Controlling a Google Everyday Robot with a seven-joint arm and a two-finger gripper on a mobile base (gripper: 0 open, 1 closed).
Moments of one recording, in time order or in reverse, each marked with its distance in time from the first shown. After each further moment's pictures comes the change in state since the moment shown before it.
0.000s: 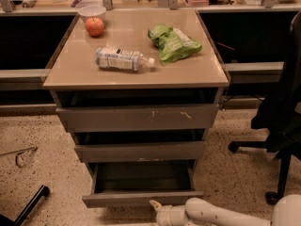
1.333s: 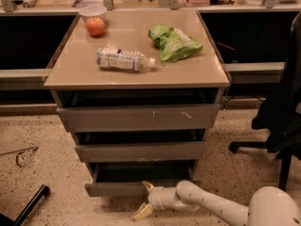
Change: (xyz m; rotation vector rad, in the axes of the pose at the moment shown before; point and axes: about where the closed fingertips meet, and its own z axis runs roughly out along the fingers) arm -0.050 -0.077 0.038 0.026 -0.088 -0.089
